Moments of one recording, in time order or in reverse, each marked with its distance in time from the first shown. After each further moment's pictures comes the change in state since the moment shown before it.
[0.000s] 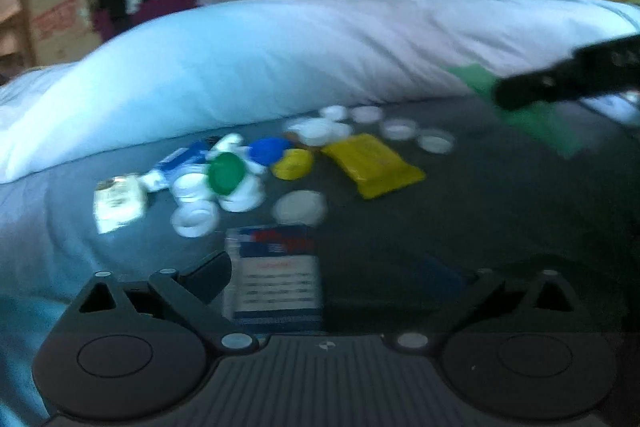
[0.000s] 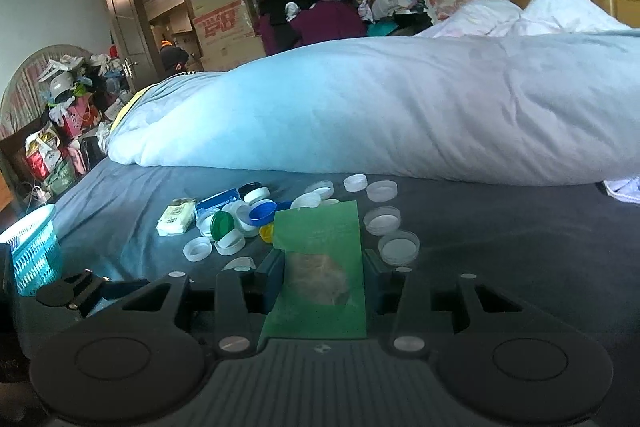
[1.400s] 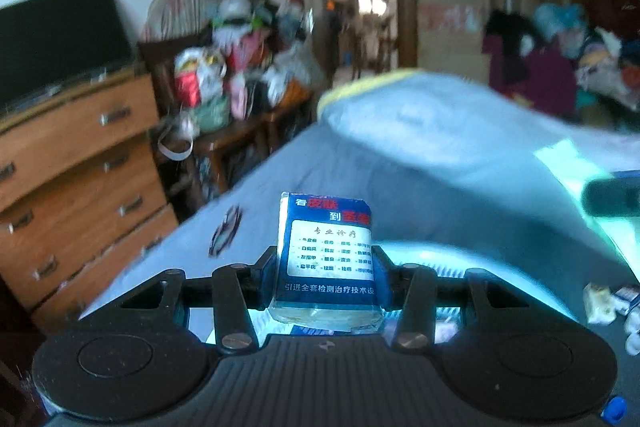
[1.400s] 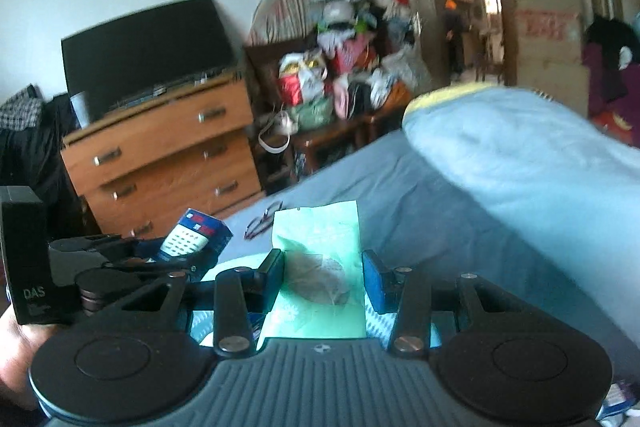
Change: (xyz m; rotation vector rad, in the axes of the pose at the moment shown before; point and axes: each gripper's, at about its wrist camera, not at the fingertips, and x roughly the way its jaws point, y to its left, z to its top) left arm -0.313 0.351 -0.014 -0.599 -0.002 0.797; right arm 0.083 0.494 0.125 -0.493 0.157 0.656
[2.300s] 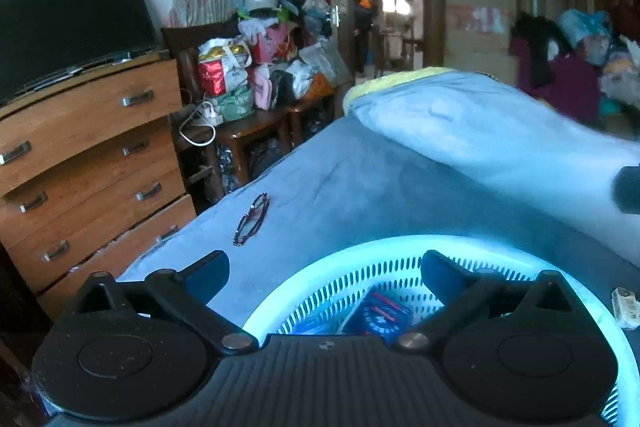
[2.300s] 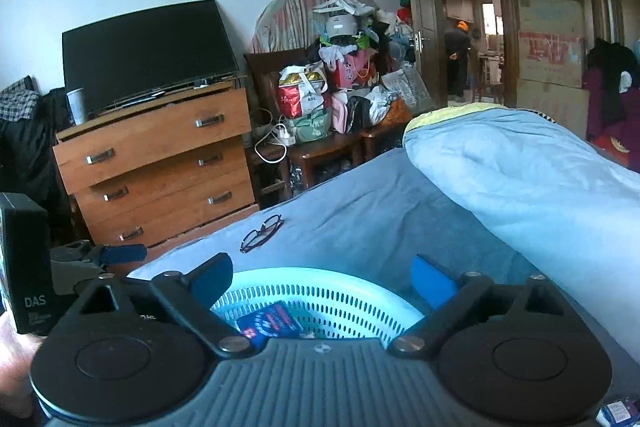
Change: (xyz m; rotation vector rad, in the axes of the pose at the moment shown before) left arm 0.020 0.032 -0.018 -0.047 -0.014 0.053; right arm 0.034 0.034 -0.008 -0.047 -0.067 -0.031
